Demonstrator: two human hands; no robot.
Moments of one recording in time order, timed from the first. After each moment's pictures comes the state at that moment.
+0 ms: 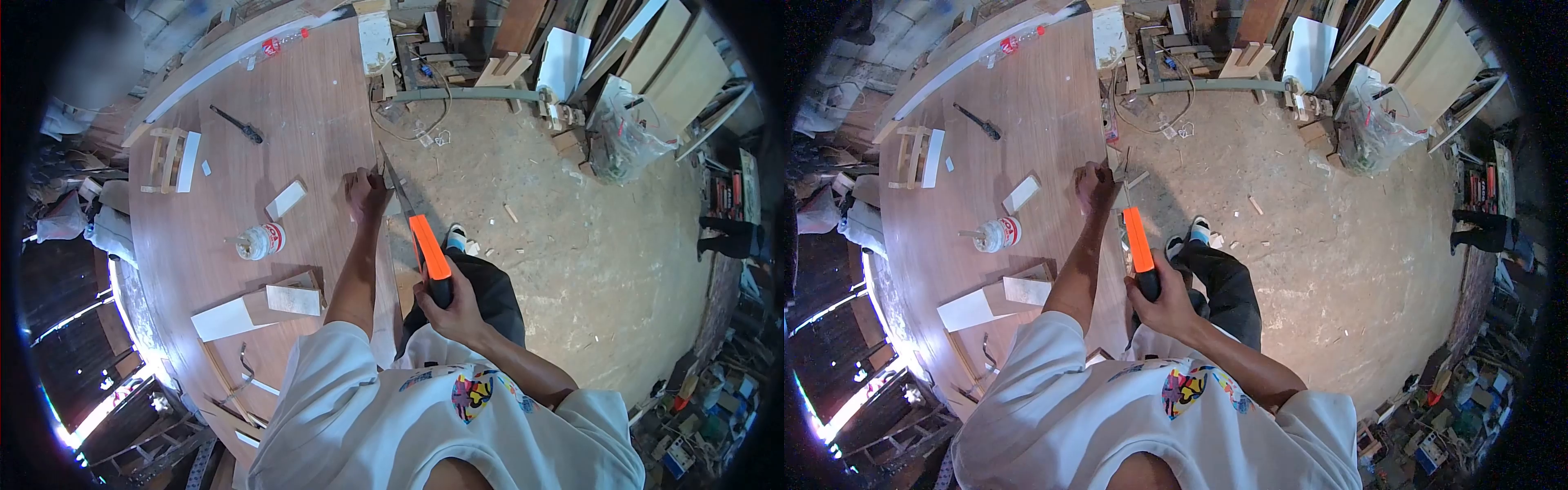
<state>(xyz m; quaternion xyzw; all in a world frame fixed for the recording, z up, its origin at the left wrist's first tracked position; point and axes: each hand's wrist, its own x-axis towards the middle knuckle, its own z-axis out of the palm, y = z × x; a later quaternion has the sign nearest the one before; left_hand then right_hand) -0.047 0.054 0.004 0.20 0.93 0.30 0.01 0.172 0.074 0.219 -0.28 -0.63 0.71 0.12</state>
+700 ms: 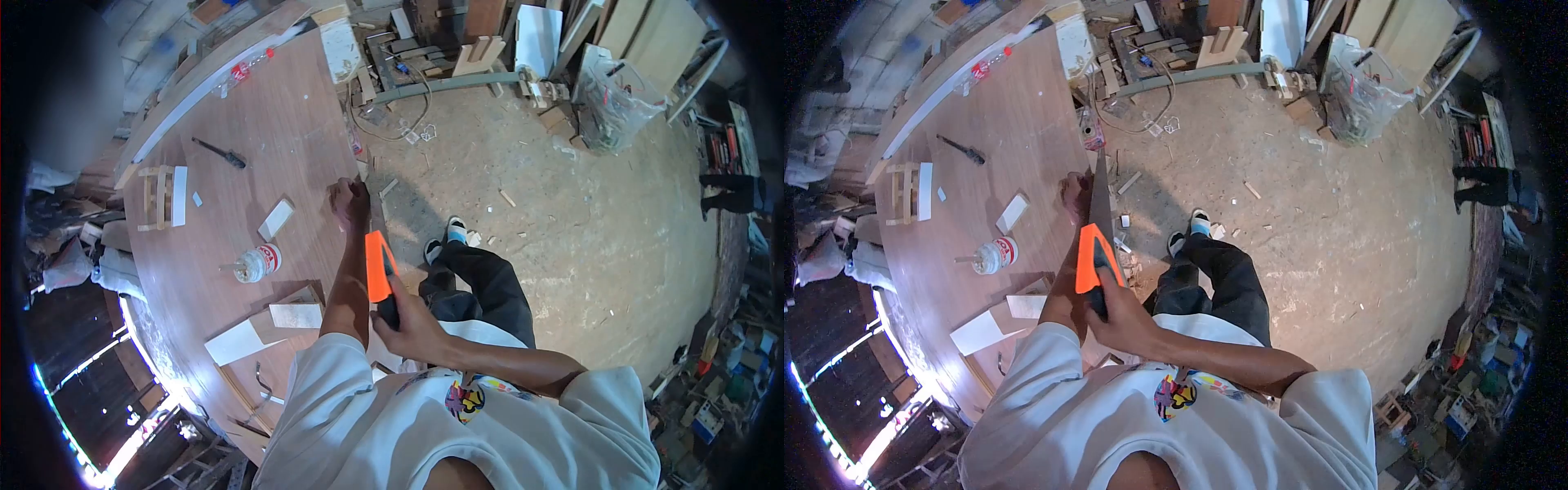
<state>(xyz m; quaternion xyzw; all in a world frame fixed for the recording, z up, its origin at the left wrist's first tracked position) -0.050 0.051 -0.003 0.24 0.91 0.32 -0.06 0.153 0.044 0.245 -0.27 -0.65 0.71 0.02</state>
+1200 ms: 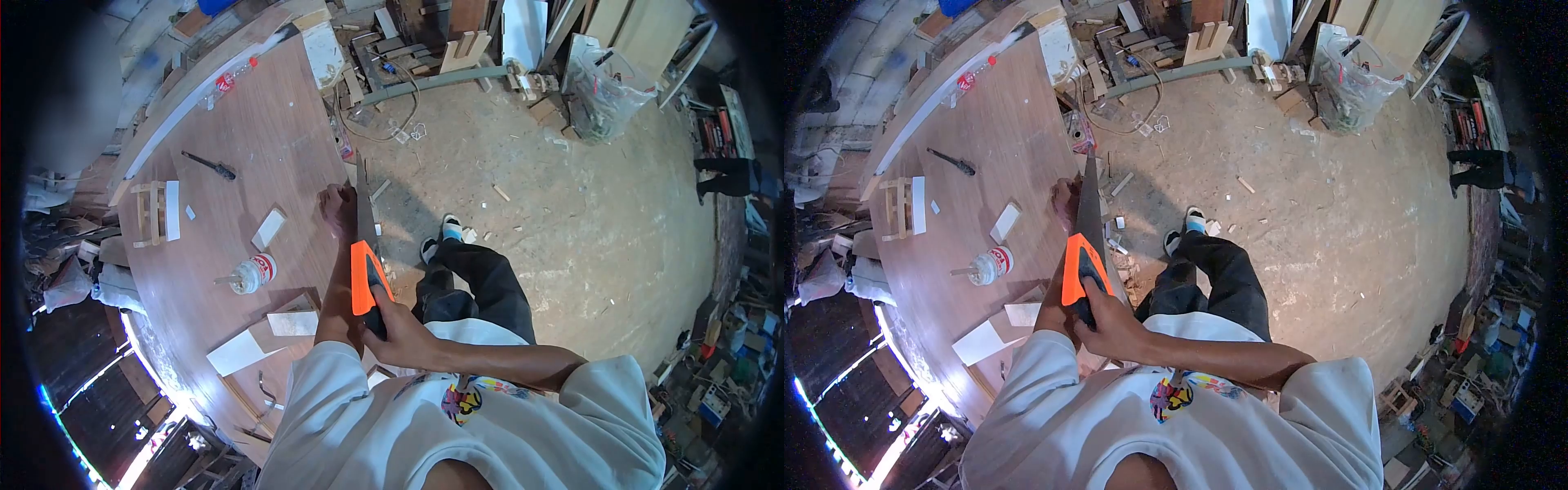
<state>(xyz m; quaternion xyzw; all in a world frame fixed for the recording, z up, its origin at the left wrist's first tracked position) -0.052 0.050 -0.008 0.23 0.93 0.28 -0.05 0.151 0.037 0.235 -0.24 -0.64 0.73 -0.02</state>
